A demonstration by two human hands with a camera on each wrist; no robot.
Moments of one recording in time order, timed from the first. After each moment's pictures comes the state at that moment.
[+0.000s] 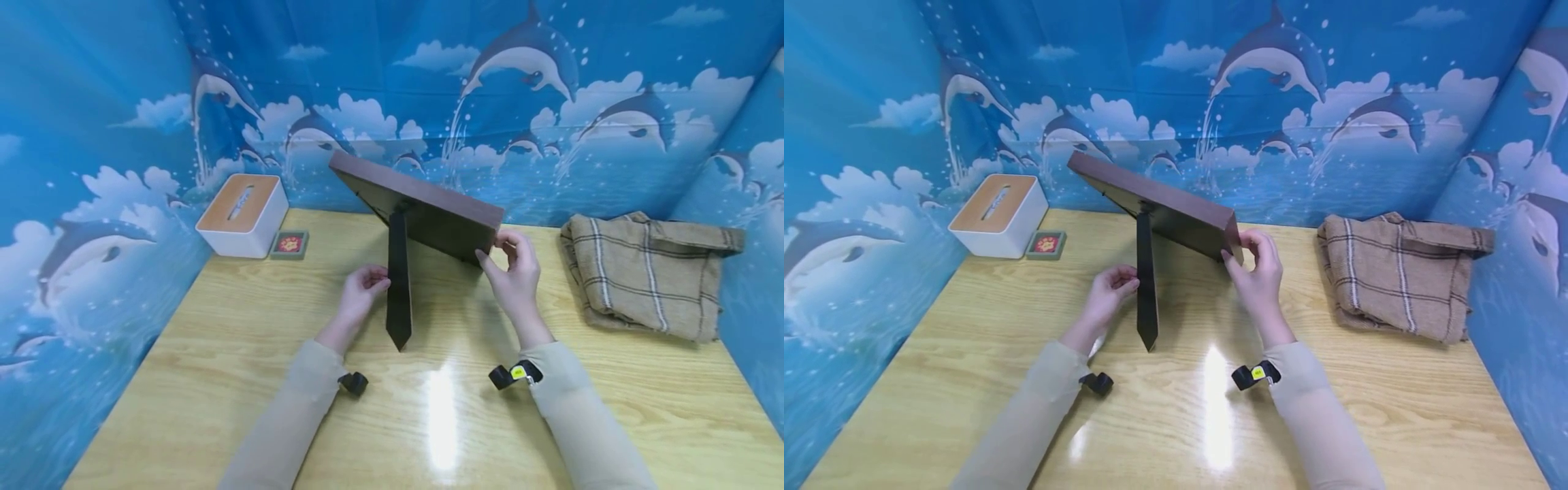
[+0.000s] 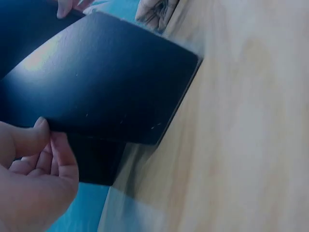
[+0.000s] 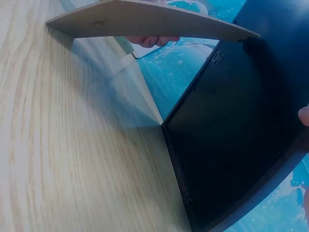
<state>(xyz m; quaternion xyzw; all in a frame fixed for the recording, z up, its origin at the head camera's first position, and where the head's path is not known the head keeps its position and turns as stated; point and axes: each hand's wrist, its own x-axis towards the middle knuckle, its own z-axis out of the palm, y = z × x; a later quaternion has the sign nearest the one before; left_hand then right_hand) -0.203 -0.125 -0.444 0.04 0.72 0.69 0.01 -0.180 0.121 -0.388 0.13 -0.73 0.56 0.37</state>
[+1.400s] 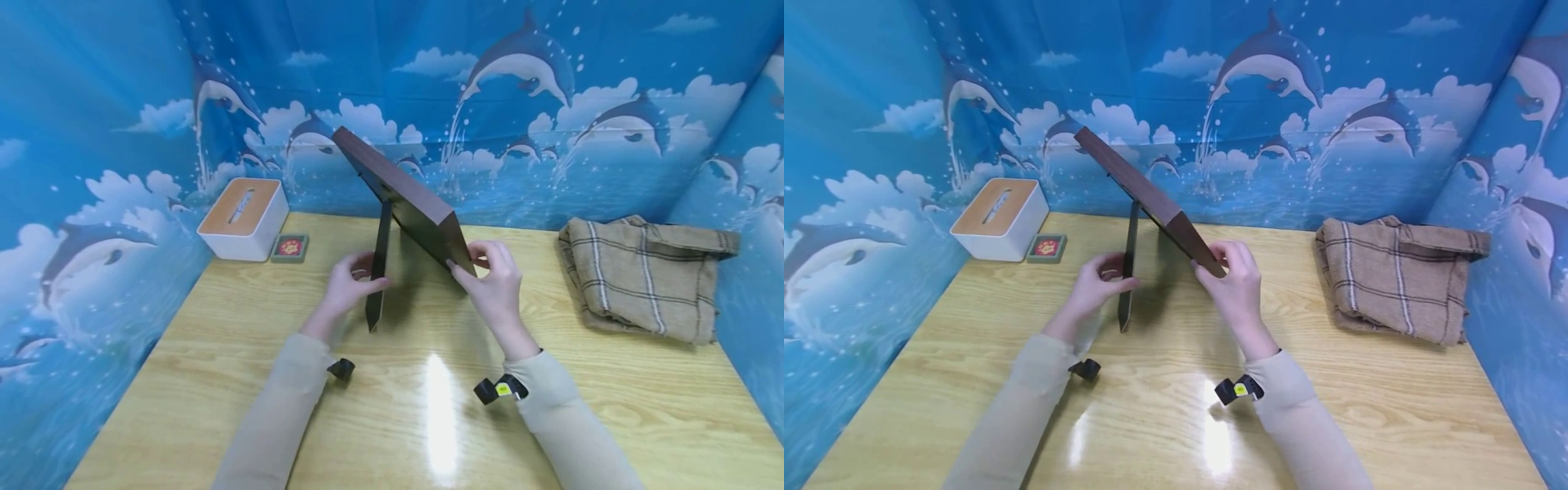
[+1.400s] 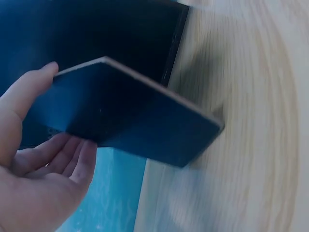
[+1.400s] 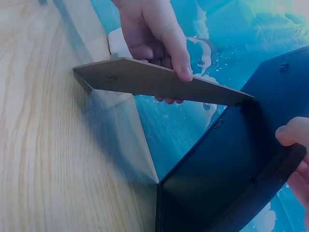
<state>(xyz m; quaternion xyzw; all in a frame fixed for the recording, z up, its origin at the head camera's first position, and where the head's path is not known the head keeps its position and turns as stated) -0.220 -0.155 -0.423 0.10 0.77 0.63 0.06 -0.175 0.099 -0.390 0.13 -0.80 0.43 0.38</state>
